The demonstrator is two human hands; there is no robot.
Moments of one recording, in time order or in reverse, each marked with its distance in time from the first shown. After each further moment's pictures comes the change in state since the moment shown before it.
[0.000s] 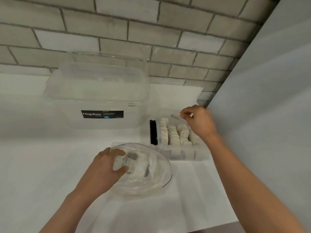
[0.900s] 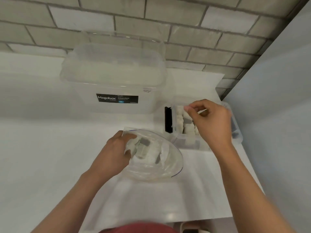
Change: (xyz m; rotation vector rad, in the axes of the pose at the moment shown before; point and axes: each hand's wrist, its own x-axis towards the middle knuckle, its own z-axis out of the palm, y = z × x) left_hand 0.000 -0.005 -0.007 0.028 -0.033 0.015; right_hand -0.068 -0.070 -0.009 0.310 0.162 0.026
